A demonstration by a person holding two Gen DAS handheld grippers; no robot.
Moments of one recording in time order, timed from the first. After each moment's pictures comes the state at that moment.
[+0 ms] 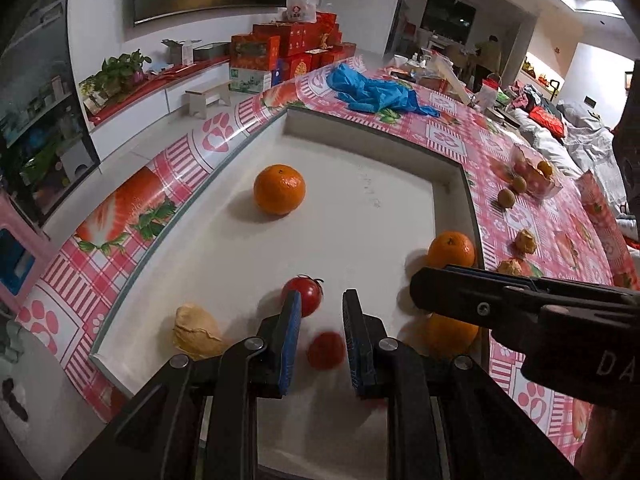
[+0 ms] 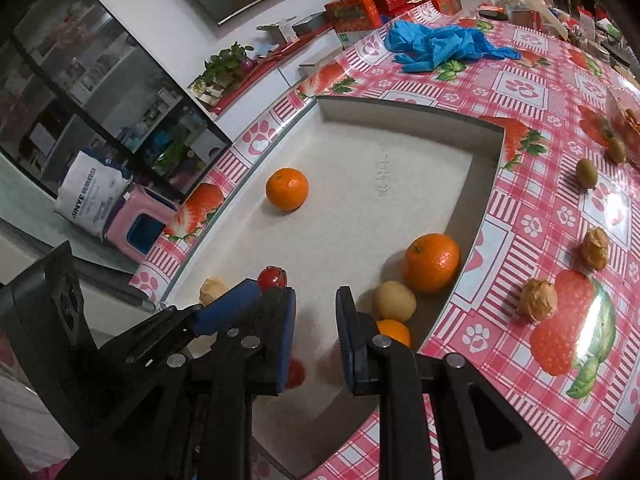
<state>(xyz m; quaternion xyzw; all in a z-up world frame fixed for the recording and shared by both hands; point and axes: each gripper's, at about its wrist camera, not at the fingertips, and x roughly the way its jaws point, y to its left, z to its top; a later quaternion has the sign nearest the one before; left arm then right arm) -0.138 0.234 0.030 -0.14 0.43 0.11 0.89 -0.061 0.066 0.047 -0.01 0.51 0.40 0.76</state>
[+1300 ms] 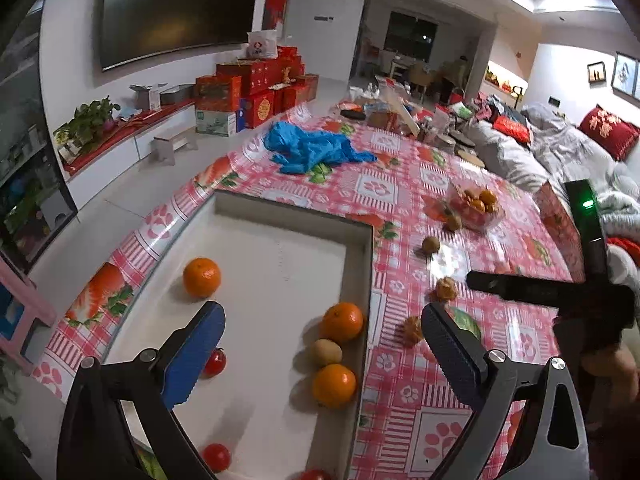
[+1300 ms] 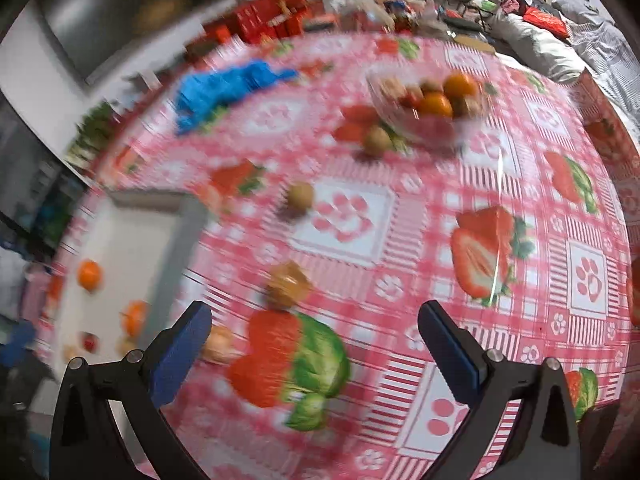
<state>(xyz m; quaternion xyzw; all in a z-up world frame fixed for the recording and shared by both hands) -0.110 0.178 0.098 -0.11 0.38 0.07 0.92 0.037 -0.087 0.045 0.00 0.51 0.17 0.84</state>
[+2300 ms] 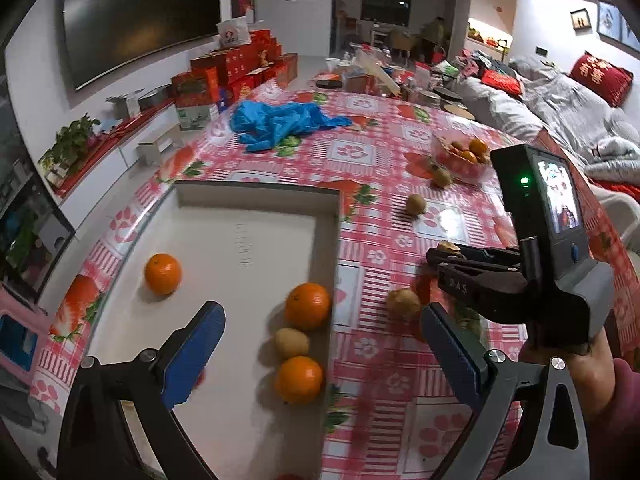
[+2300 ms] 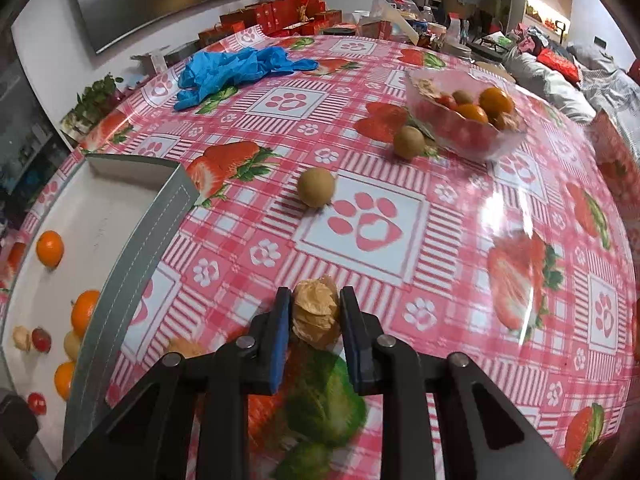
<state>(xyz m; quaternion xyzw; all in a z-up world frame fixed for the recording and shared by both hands) -0.088 0.131 0.080 -0.04 0.42 0.04 0.90 0.034 -0.066 0.017 -0.06 0.47 0.18 0.86</state>
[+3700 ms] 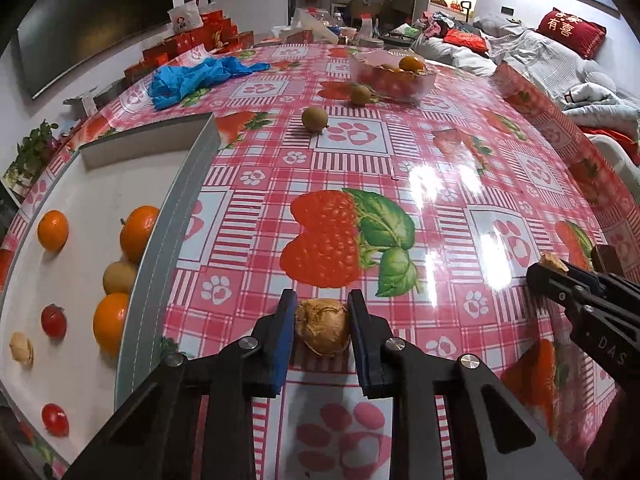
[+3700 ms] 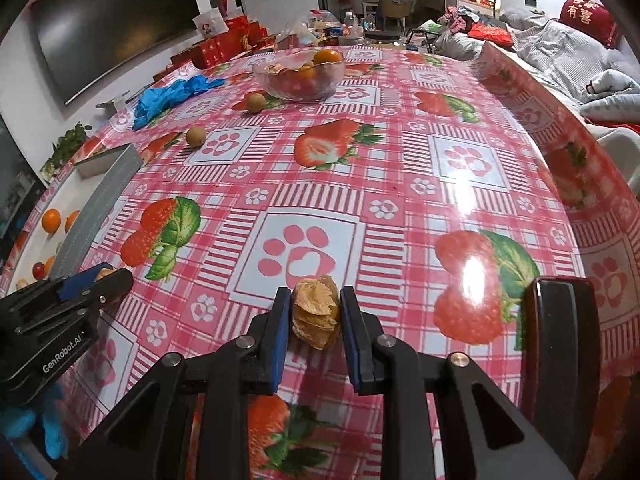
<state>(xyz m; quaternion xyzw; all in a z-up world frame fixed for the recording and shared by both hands) -0.090 0.041 0.013 -0.01 0.46 -0.01 0.89 -0.069 -0.210 0.011 0.01 0.44 0.11 0.89</state>
